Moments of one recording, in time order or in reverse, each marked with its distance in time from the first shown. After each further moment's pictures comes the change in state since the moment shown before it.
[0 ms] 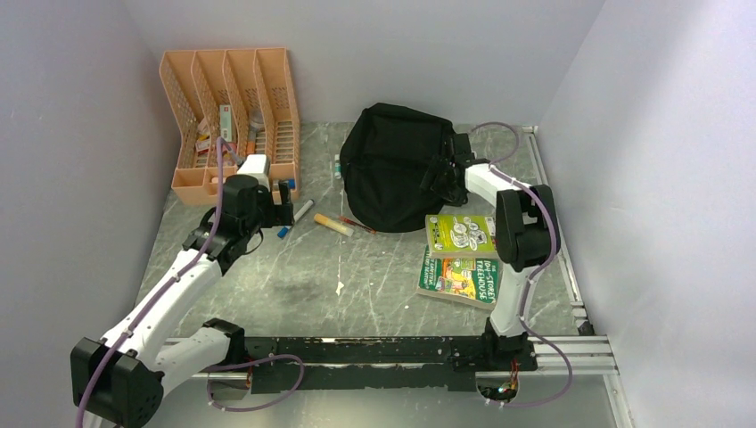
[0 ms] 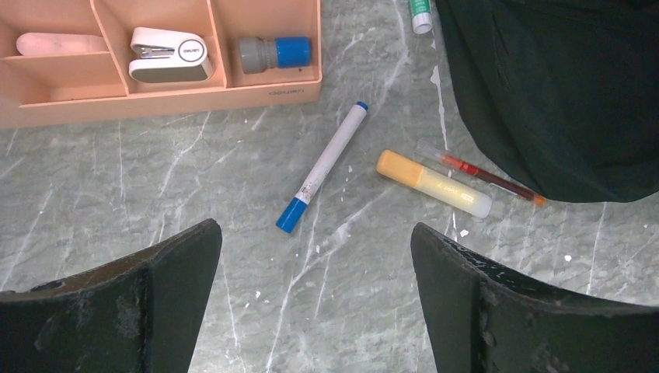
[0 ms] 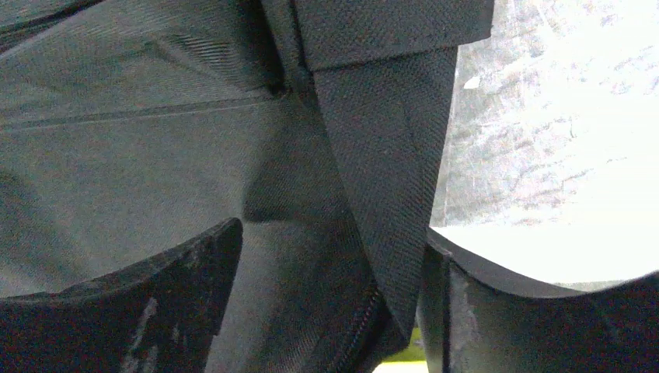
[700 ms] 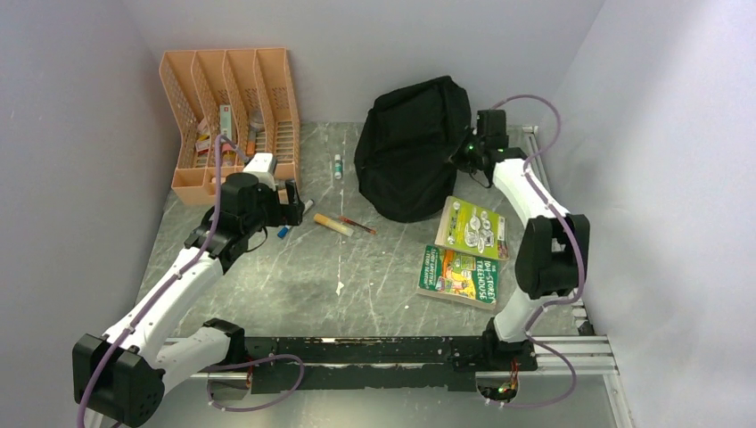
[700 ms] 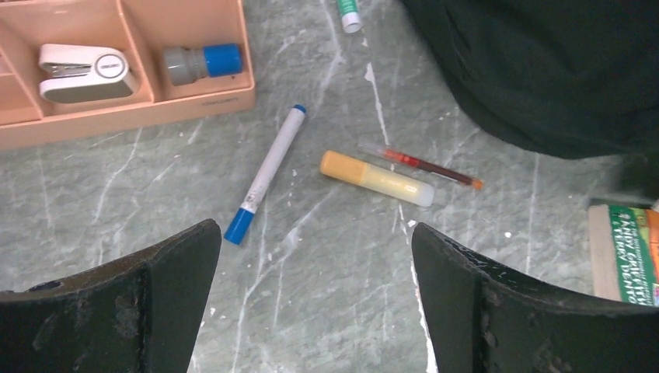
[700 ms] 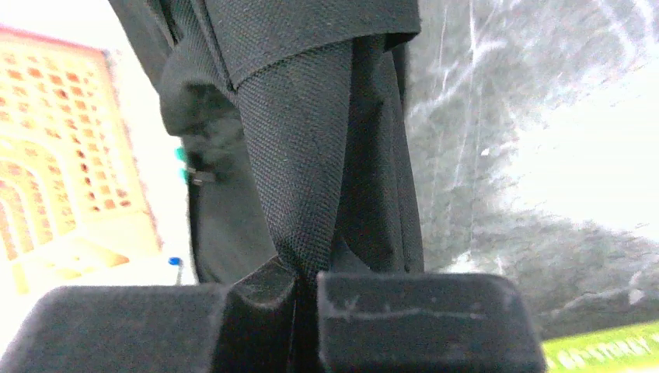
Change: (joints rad) left arm 0.004 0.019 0.000 0.043 0.141 -0.009; right arm -0.072 -0.219 0.026 0.030 -0.092 0.028
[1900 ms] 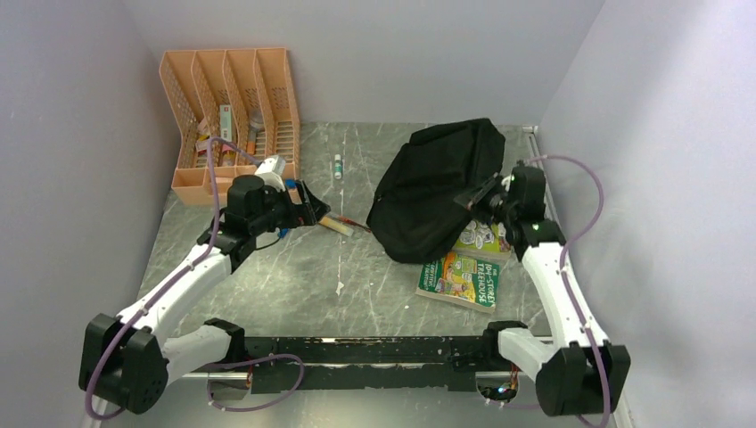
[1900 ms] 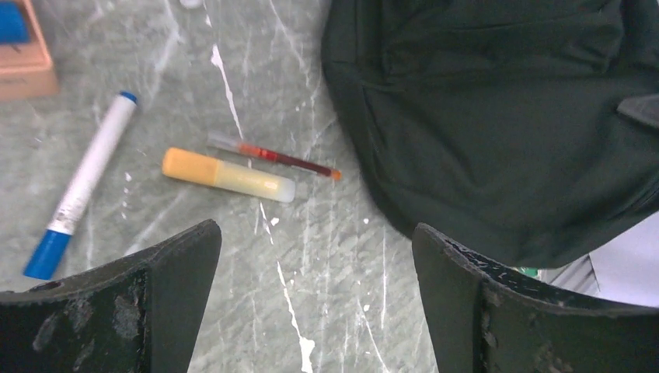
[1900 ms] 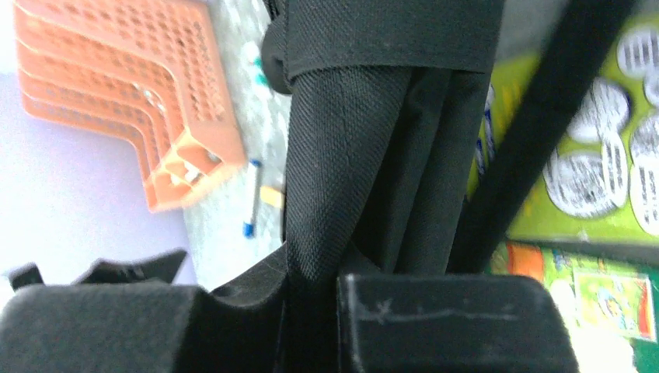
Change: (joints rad) left arm -0.008 0.048 -0.071 0.224 0.307 -0.265; right arm -0.079 -0.657 -0.443 -0.028 -0.171 0.204
